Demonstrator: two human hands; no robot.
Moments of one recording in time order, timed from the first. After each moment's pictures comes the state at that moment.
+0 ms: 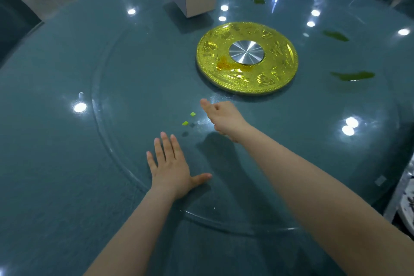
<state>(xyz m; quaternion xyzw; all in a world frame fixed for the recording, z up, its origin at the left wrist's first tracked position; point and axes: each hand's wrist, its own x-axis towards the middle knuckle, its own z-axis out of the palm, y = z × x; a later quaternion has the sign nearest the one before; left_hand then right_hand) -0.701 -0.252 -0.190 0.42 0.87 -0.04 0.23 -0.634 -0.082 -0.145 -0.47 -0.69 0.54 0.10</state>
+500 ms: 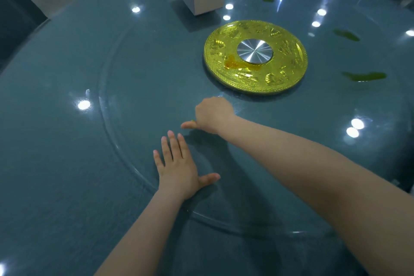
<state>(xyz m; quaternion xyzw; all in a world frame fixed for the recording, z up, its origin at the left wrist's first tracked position) -0.700 -0.251 -0.193 0.42 0.88 -0.03 0.22 -0.682 -0.080 -0.162 -0.24 -0.97 -0.02 -0.05</state>
